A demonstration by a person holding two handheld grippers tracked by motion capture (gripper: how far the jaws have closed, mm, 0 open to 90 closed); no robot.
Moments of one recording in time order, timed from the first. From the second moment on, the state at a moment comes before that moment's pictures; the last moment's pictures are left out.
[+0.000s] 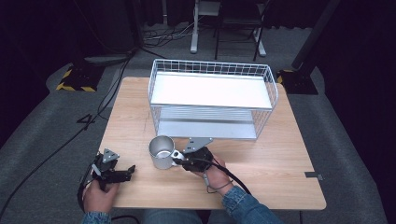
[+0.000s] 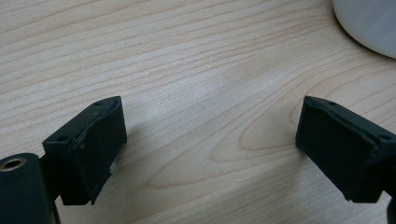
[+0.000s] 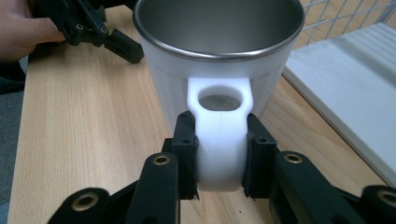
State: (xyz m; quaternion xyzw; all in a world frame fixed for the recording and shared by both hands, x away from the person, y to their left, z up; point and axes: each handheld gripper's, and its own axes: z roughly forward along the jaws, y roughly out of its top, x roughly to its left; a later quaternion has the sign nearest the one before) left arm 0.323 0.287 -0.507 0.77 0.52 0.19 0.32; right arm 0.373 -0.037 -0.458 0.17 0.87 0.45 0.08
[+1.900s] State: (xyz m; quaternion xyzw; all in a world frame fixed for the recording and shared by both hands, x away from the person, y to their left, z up) left arm 0.323 0.287 -0.506 0.77 0.52 0.19 0.32; right arm 0.440 -0.062 -0.416 0.32 0.78 0.50 0.20
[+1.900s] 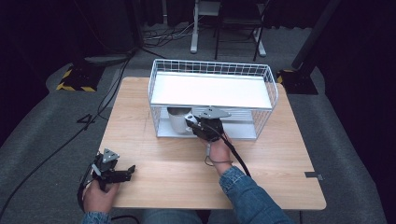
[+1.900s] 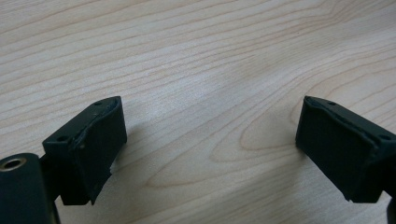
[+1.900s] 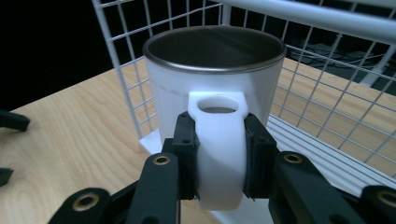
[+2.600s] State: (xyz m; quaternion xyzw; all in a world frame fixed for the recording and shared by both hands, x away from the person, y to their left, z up) left arm 0.323 0.287 -0.506 0.77 0.52 0.19 0.32; right arm 0.458 -0.053 -0.439 0.35 0.78 0.47 0.23
